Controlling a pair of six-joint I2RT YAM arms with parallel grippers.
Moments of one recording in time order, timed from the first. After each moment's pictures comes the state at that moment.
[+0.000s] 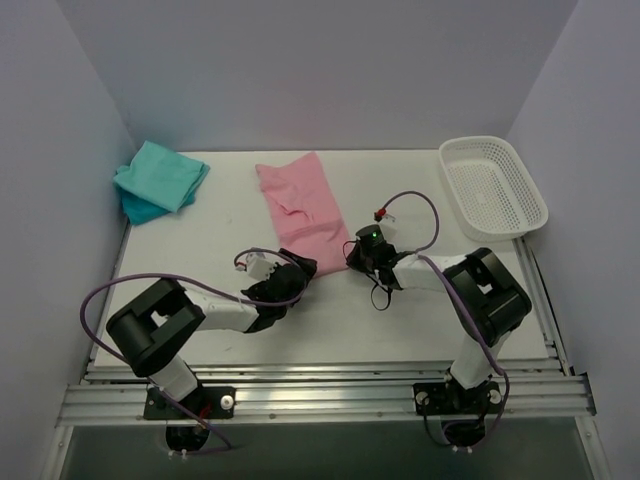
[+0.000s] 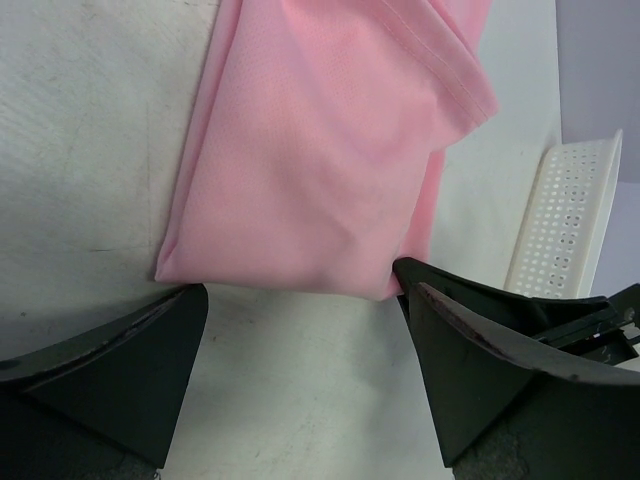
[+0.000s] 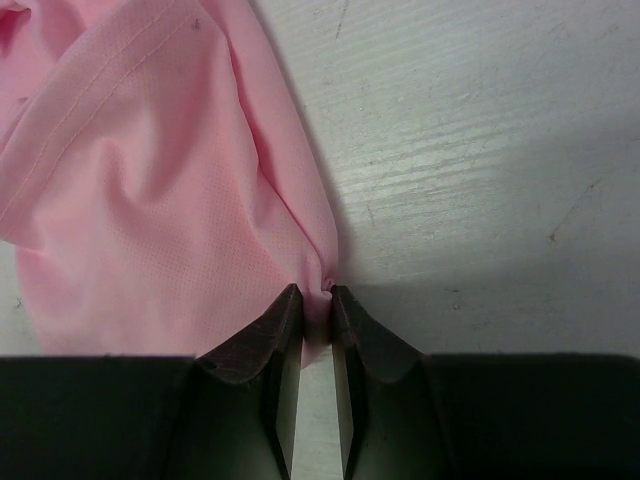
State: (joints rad) left arm -0.87 1.64 0.62 0.34 -0.57 -1.57; right arm 0.57 1.75 0.79 0.21 0.21 0.84
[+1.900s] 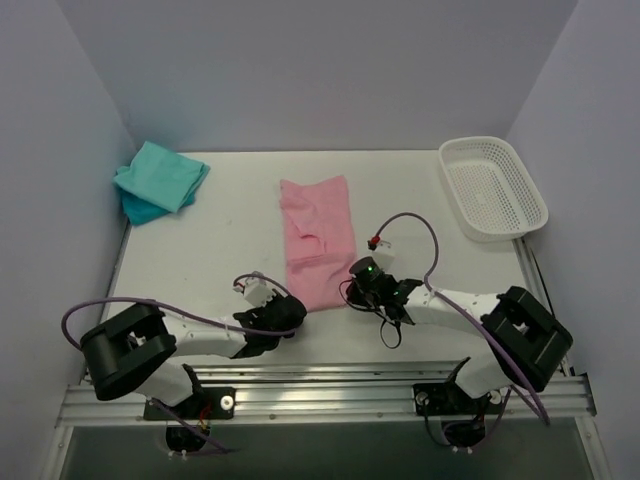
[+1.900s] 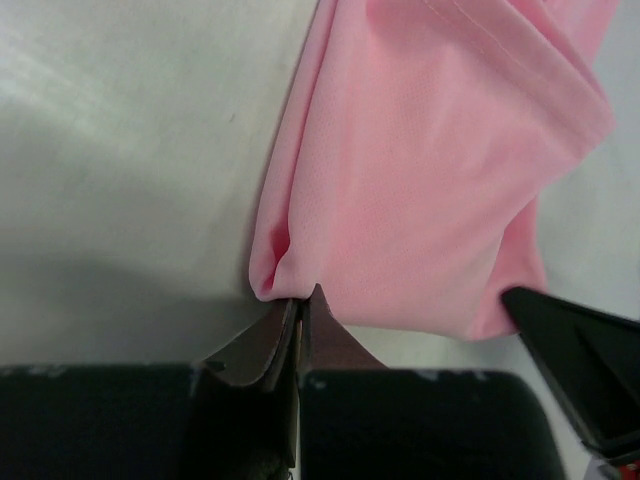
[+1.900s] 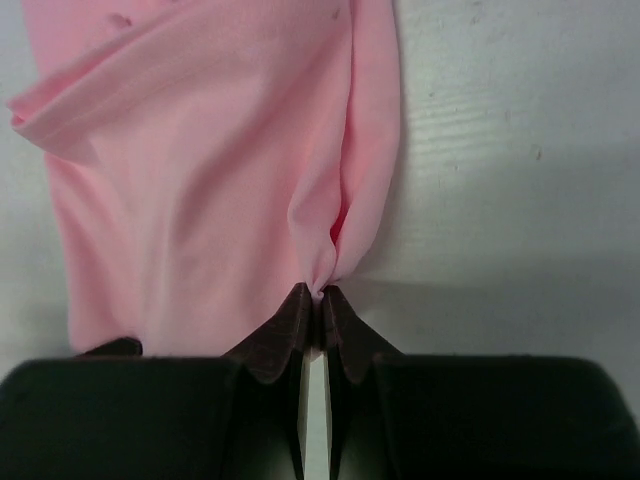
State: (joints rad) left arm -1.02 1.49 0.48 0.17 -0.62 -1.56; right arm 0.77 1.48 0.61 0.03 0.29 0.90
